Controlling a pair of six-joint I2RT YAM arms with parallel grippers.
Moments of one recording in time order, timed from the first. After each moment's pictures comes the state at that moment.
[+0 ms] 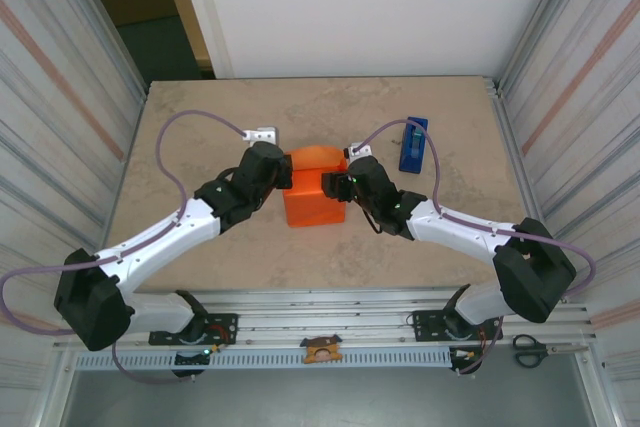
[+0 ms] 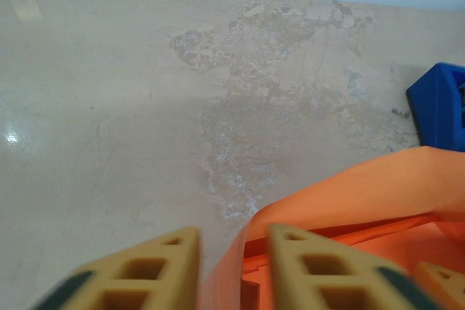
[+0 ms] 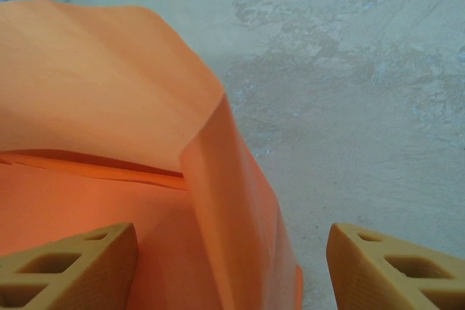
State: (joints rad) left arm -0.73 1.27 0.98 -0.31 -0.43 -0.49; right arm 0.79 1.41 0.82 0.06 0.27 0.46
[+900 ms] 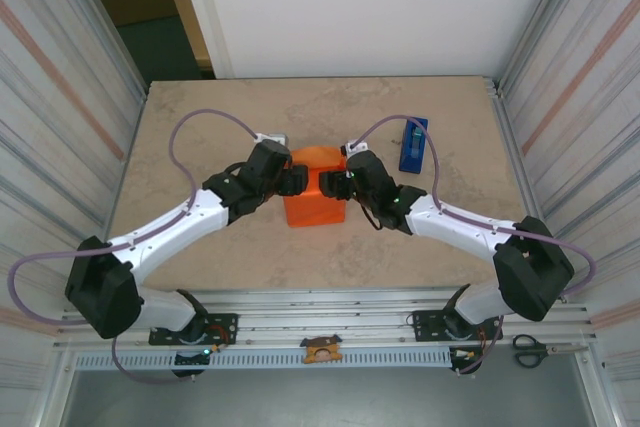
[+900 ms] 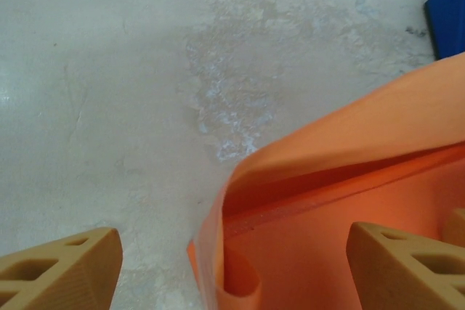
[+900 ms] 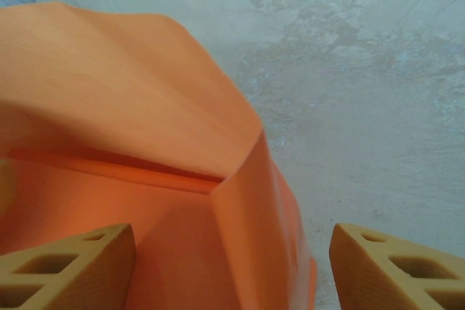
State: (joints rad) left arm -0.71 1.36 1.03 -0.44 -0.28 -0.48; right arm 0.78 1.42 0.89 -0.03 0.19 0.46
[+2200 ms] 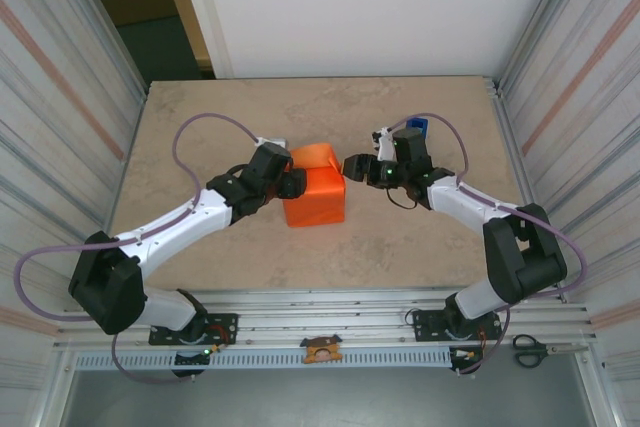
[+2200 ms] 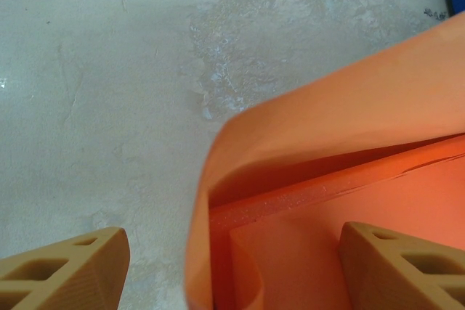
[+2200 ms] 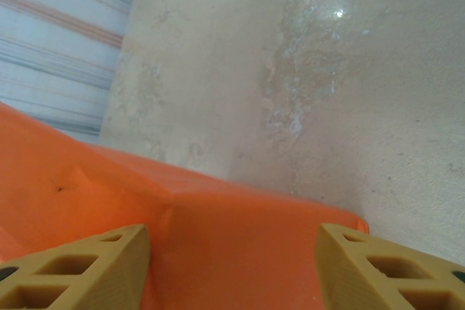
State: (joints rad) left arm -0.70 1.38 0.99 -0.41 -0.27 -0.48; right arm 0.41 1.51 0.86 0.03 -0.55 0.64
